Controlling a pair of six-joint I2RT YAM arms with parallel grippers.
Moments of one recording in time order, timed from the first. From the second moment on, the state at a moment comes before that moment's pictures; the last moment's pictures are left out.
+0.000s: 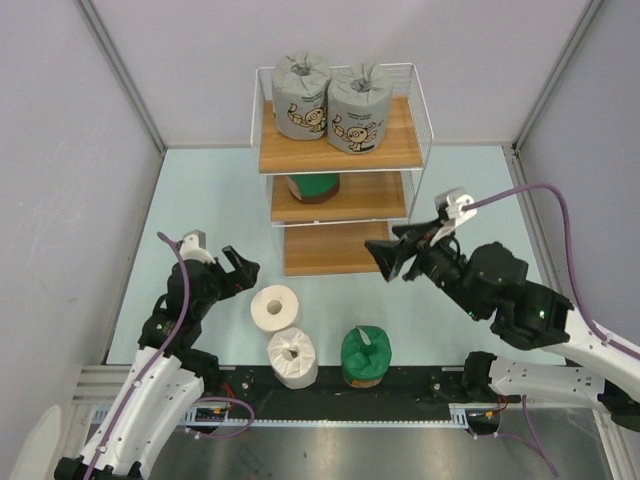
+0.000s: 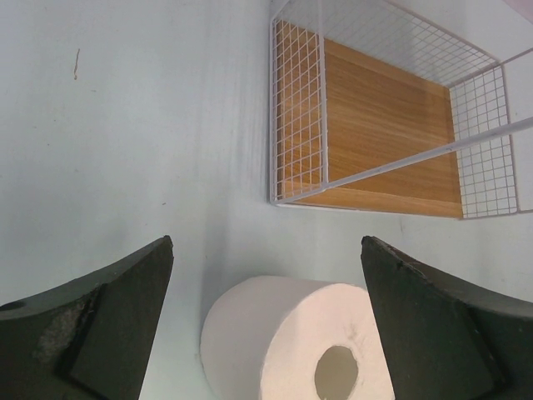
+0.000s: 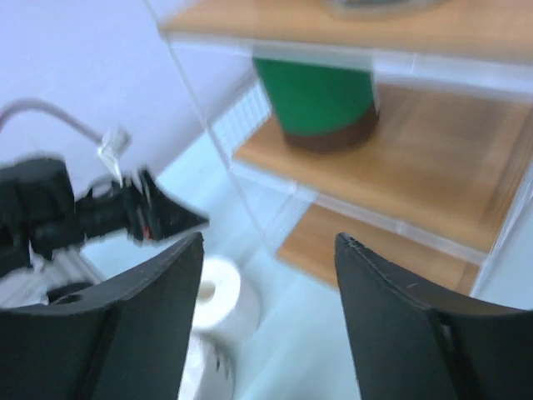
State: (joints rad) left arm -0.27 0.49 0.45 -0.43 -0.04 -0.60; right arm 1.13 0.84 1.15 -0.29 0.45 0.26
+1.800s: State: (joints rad) left arm -0.27 0.52 0.45 -0.43 -0.02 -0.60; right arm 1.57 0.92 0.74 -0.77 0.71 0.91
